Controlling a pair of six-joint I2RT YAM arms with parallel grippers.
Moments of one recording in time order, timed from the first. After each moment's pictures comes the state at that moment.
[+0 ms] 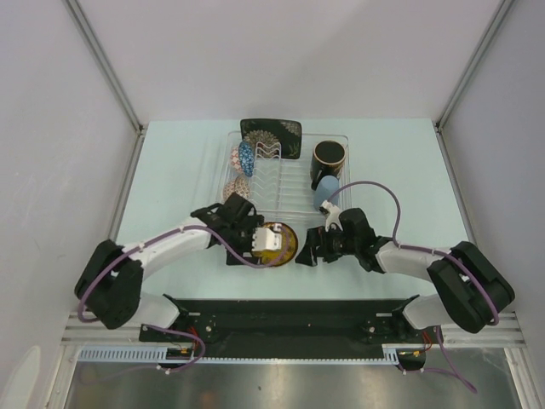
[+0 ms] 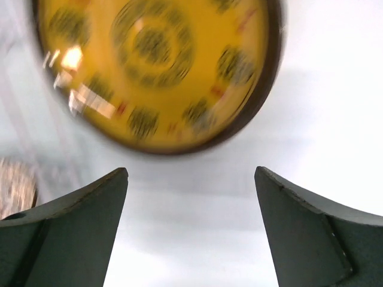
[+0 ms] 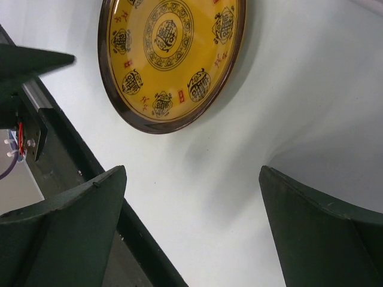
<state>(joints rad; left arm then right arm) -0.69 1.43 0.82 -0.57 0.22 0.97 0.60 1.39 0.46 0.25 -0.47 0.46</state>
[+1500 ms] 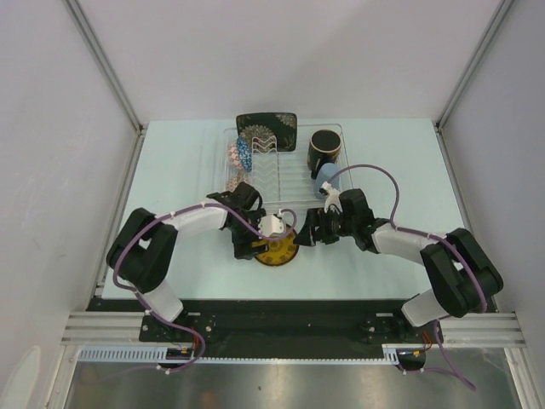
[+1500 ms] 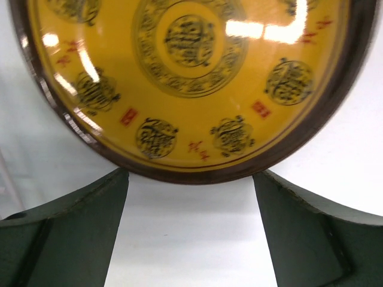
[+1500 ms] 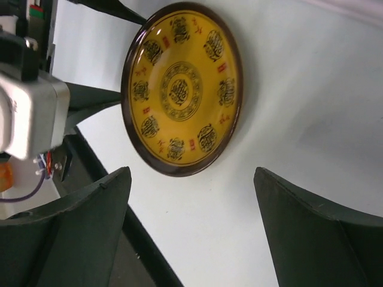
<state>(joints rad) -0.58 1.68 0.97 -0.60 0.31 0.86 0.51 1.49 0.64 0.18 -0.55 0.45</state>
